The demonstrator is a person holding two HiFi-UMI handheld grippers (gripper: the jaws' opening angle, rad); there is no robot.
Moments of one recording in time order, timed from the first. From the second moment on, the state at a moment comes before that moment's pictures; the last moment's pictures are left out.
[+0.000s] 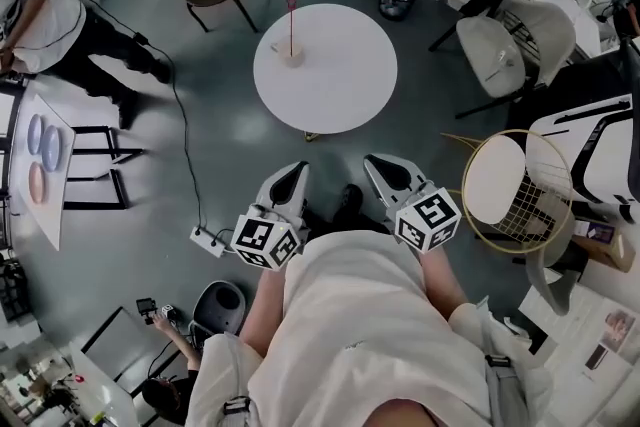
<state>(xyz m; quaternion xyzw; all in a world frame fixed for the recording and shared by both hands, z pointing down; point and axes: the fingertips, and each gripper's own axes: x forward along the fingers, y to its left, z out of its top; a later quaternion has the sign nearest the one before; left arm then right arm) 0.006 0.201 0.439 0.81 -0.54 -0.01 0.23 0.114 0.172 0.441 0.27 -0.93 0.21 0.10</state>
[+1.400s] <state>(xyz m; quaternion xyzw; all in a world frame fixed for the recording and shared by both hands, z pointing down) -0.018 0.139 0.448 0.81 -0.53 0.02 0.24 0.101 0.116 0.459 0.31 -0.91 0.25 0.12</state>
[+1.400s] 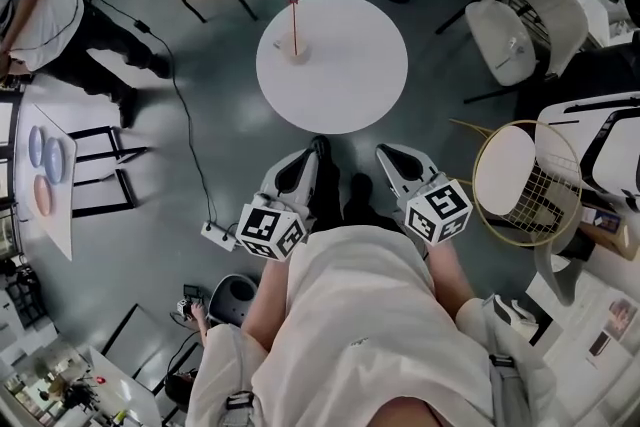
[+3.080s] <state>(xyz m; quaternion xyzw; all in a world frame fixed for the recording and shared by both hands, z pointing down) -0.101 -0.045 0.469 0.87 -0.41 0.06 0.26 -0.001 -0.019 0.443 0.42 -0.86 0.26 0.11</state>
